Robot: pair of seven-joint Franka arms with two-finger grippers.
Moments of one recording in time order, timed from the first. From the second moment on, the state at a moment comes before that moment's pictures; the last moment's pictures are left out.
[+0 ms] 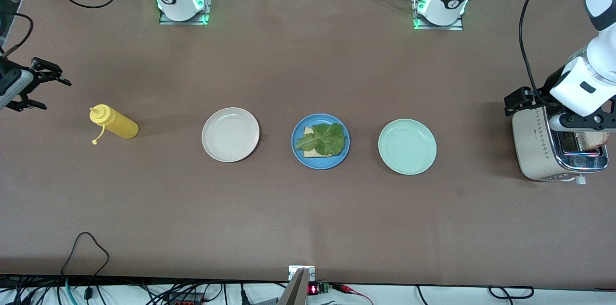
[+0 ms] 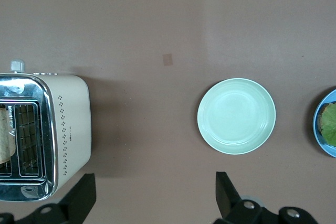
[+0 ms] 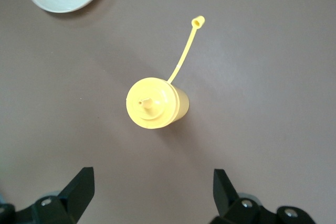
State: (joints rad) left arm 0.02 0.14 -0.08 -1.55 0.04 1.69 -0.07; right arm -0.41 0.09 -0.03 -1.99 0.25 1.95 -1.43
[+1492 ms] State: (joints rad) left arm 0.02 0.14 -0.08 -1.55 0.04 1.63 -0.07; right arm -0.59 0.62 -0.02 -1.89 0.88 1.87 -2.42
